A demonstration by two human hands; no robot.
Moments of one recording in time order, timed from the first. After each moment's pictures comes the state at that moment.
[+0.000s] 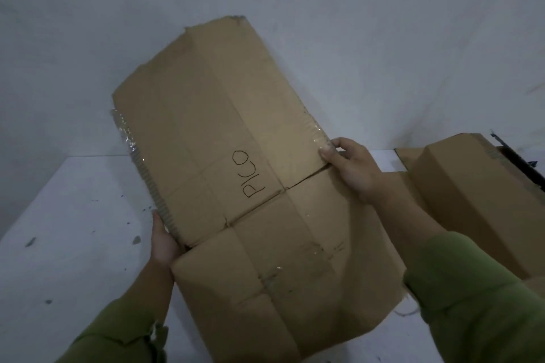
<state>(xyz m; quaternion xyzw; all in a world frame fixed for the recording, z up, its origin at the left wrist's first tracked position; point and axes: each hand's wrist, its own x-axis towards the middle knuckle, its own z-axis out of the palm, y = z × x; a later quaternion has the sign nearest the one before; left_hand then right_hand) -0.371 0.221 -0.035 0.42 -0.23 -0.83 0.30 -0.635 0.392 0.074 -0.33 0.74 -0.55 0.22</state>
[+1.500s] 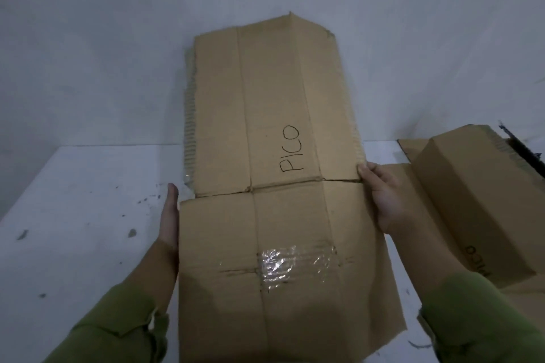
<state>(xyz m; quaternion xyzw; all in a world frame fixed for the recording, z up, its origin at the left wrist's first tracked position) -0.393 0.221 -0.022 0.38 -0.28 -0.86 0.19 -0.646 0.433 0.024 -0.13 0.67 -0.67 0.28</state>
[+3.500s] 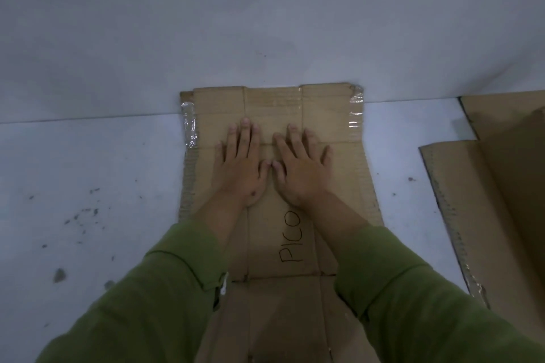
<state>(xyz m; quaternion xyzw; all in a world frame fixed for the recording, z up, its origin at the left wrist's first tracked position) -0.597 0.156 -0.133 0.33 -0.93 -0.15 -0.04 -0.689 0.255 -0.117 -0.44 0.88 -0.09 0.17</state>
